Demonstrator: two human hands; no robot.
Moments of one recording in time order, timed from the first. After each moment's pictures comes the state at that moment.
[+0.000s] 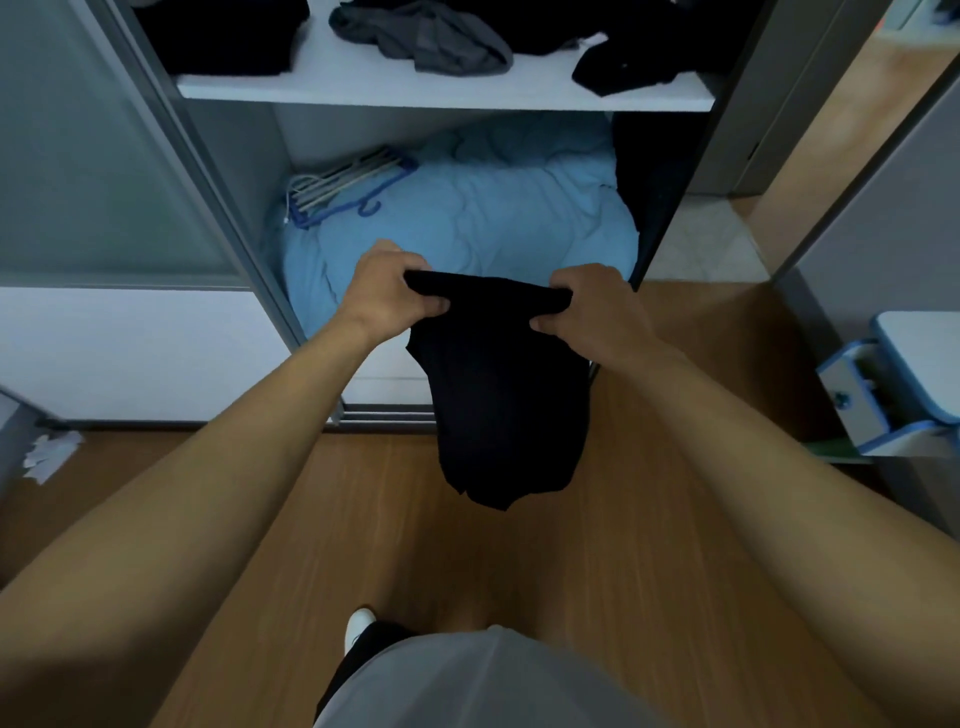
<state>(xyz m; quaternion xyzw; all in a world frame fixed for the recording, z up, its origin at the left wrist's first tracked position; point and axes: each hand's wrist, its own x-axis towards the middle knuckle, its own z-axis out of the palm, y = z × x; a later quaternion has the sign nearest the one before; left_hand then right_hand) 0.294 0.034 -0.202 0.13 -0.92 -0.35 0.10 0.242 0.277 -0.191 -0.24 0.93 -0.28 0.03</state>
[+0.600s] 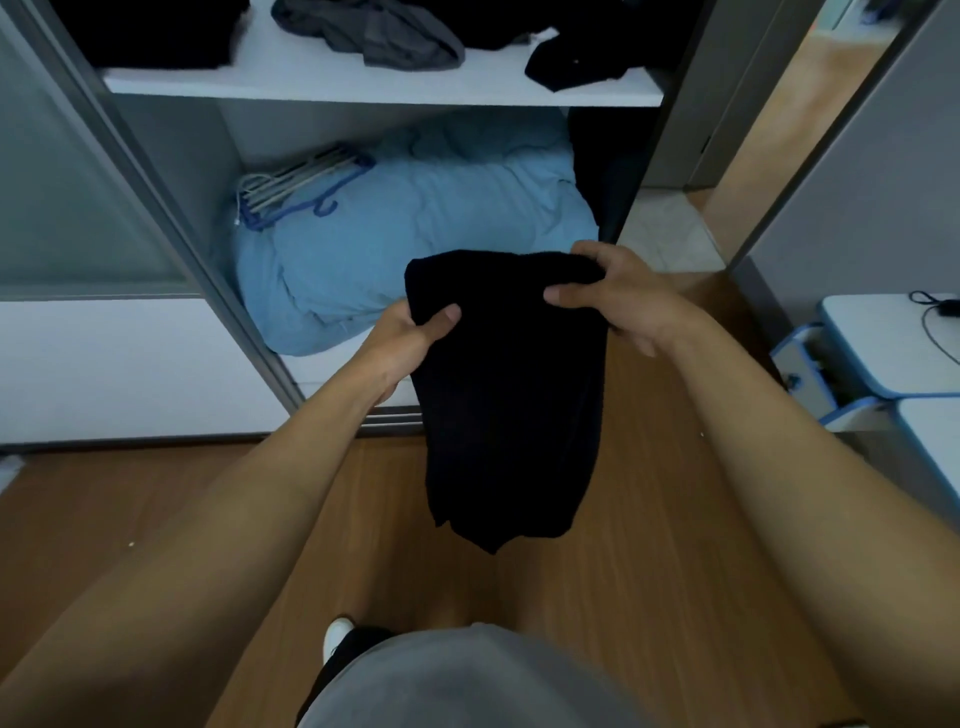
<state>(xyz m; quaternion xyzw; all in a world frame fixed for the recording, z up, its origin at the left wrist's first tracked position) 0.296 0.088 -0.253 0.10 -0.72 -0.69 0.01 0.219 0.337 -0.176 -0.17 0.75 -0.60 0.20</state>
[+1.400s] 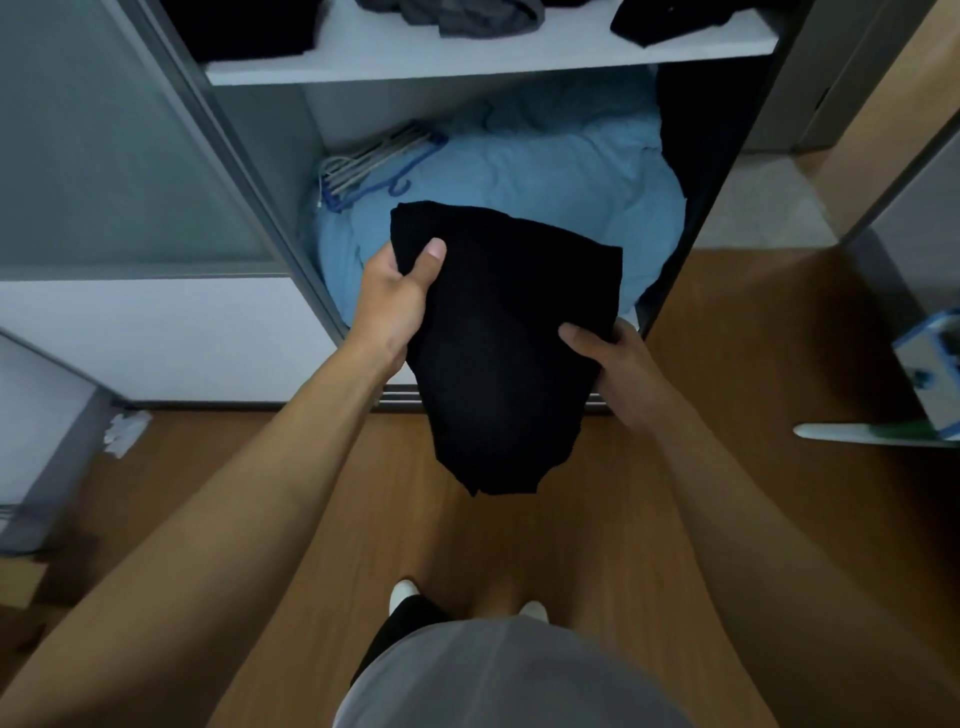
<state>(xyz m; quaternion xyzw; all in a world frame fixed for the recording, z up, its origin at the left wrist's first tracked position) 0.325 0.051 -0.206 0.18 -0.68 -0.69 0.17 0.276 0.288 -0.264 -0.12 0.63 -0.72 0.28</state>
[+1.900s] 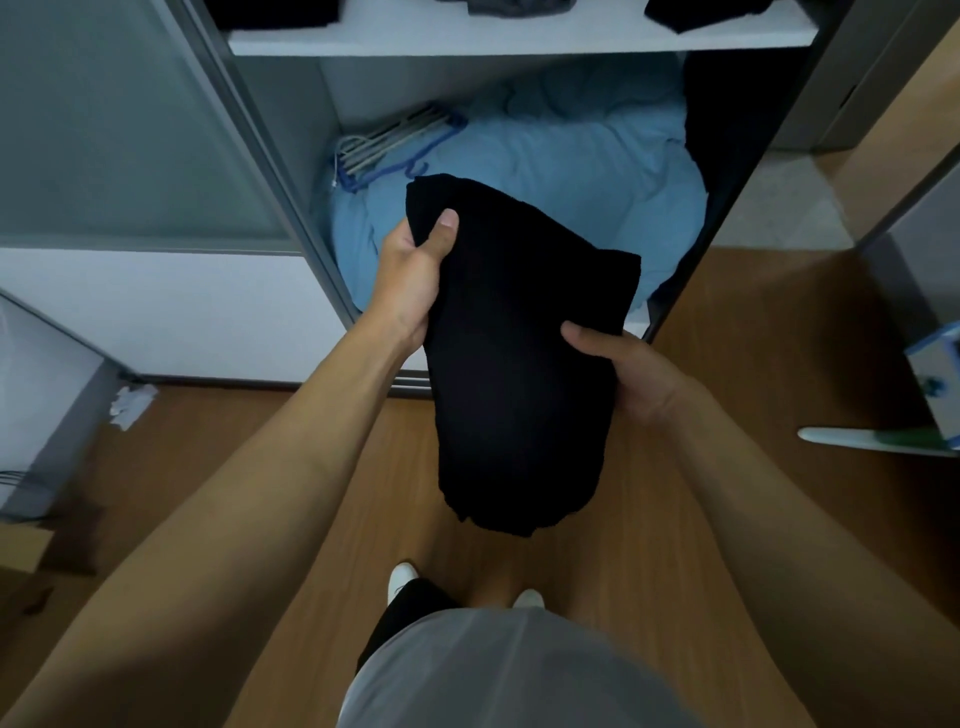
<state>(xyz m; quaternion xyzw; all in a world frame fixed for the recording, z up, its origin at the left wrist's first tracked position) 0.329 0.050 -0.198 0.18 -0.60 -0.76 0.17 0.292 0.275 -0.240 -0.06 0.54 -0.71 0.45</state>
